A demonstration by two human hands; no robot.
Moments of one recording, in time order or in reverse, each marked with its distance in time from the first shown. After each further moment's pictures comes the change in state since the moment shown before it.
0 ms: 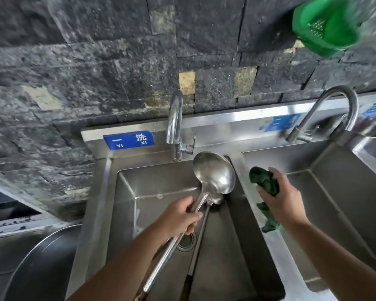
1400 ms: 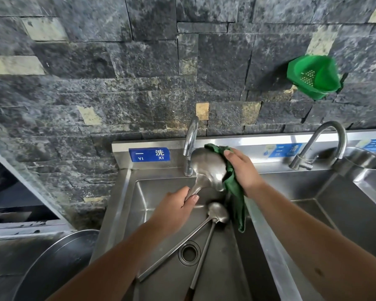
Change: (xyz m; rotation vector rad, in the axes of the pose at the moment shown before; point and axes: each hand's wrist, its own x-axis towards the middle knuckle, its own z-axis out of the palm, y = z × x) left_hand -0.077 0.061 -0.013 0.509 0.504 0.296; right_hand 0.021 -0.153 0.000 0.805 -0.411 -0.080
